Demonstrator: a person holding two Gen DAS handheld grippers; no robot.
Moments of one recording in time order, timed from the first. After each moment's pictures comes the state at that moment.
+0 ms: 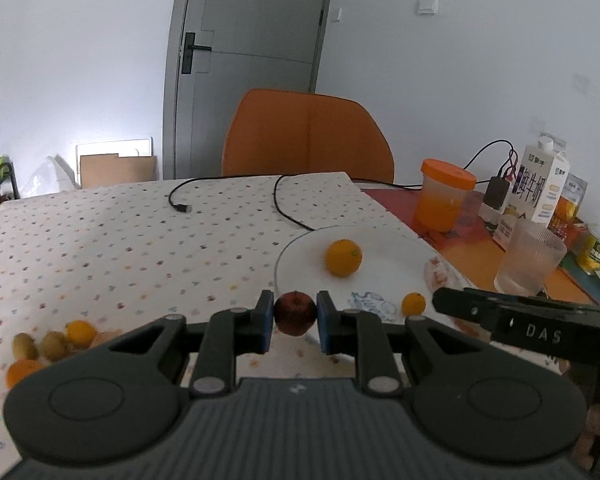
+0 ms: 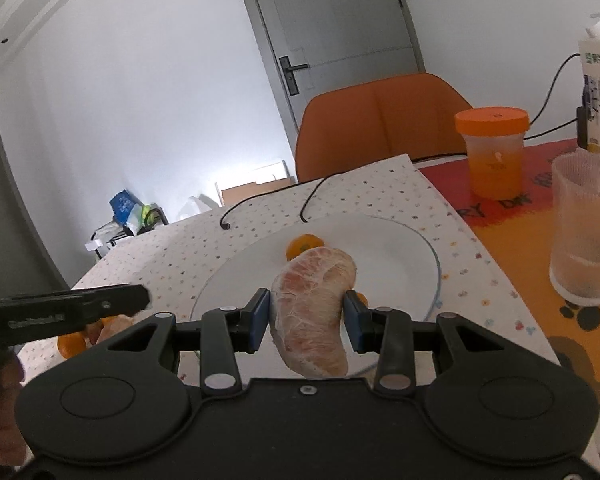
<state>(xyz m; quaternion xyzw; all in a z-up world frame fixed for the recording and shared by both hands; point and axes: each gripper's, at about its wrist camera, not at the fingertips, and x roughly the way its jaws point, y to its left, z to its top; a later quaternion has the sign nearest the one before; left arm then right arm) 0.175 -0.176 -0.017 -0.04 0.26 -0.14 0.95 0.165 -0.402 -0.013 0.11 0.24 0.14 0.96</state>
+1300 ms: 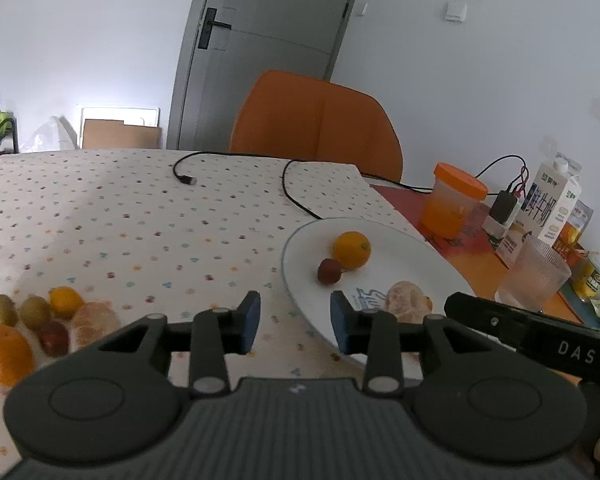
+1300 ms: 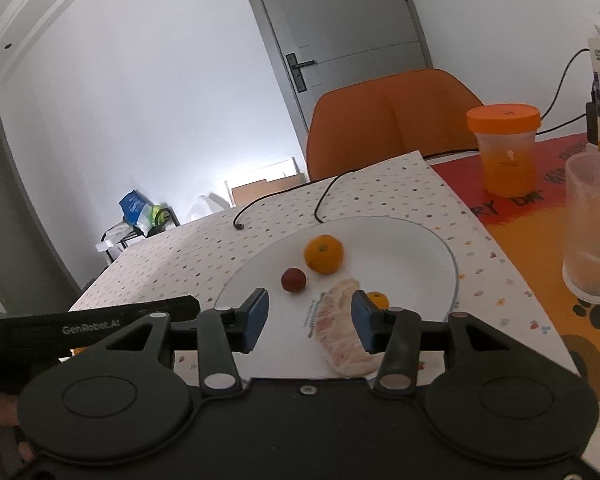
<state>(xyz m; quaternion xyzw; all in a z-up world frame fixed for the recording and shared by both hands) 0.185 -0.160 -0.029 -0.09 0.29 -0.13 0.94 0.163 -0.396 -0.006 0.12 0.25 0.15 0.95</state>
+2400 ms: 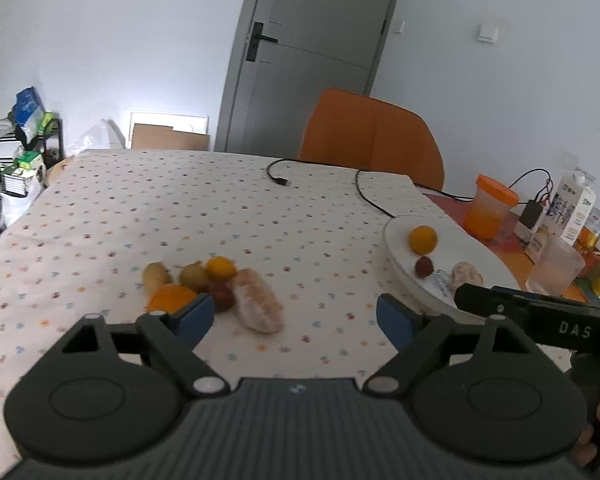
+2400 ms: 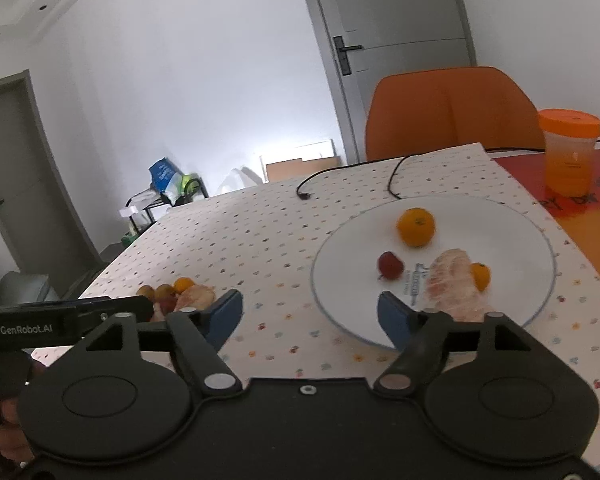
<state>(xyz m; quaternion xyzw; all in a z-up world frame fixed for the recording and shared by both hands) 0.118 -0.061 -0.023 -0.09 0.28 -0.08 0.95 0.142 -0.321 -0.004 0.08 0.26 0.19 0.94</state>
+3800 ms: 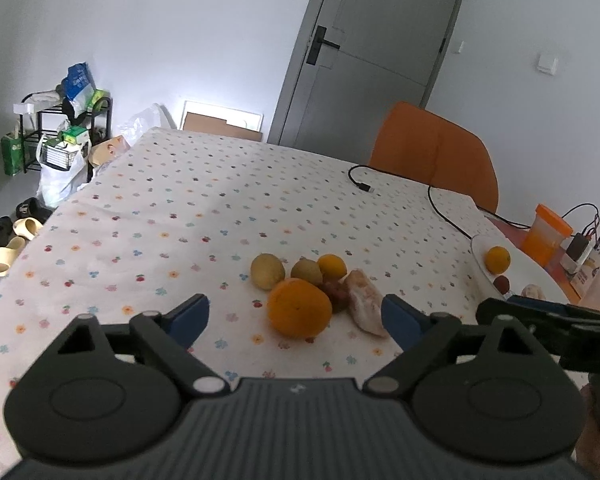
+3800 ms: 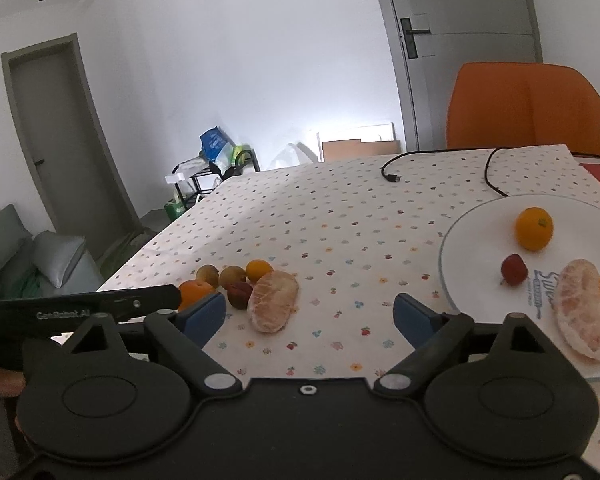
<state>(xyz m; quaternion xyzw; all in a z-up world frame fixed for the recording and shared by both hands) 0.127 0.008 -0.047 -0.14 0.28 -0.02 0.95 0.157 -0.247 -0.008 0.04 0.27 0.27 0.92</state>
